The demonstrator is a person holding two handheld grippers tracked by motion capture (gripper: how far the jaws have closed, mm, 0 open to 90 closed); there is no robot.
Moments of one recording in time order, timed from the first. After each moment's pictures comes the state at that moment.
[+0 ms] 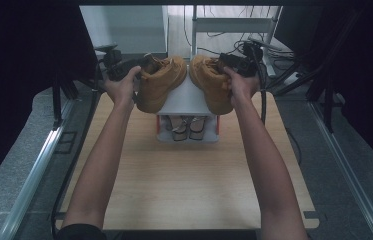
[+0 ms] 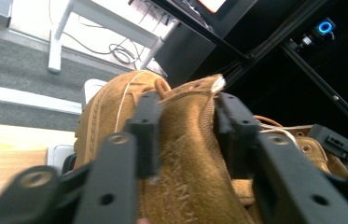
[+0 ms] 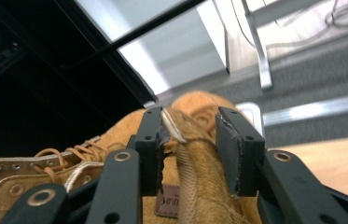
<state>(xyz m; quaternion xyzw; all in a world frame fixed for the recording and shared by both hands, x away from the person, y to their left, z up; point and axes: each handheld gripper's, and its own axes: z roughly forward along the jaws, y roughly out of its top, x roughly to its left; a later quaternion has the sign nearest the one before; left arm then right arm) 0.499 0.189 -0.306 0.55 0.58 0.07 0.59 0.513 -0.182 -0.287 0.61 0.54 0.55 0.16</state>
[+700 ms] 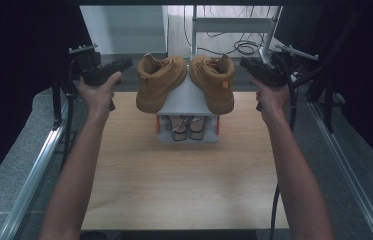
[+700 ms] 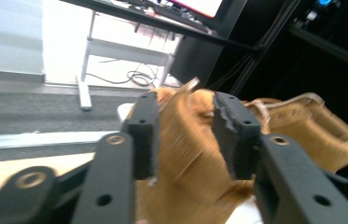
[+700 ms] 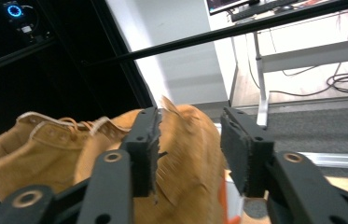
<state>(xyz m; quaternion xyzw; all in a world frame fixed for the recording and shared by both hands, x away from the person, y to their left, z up) 0.437 0.228 -0.280 0.61 0.52 0.18 0.57 0.448 -0.239 -0.270 0.52 0.59 0.58 0.23</state>
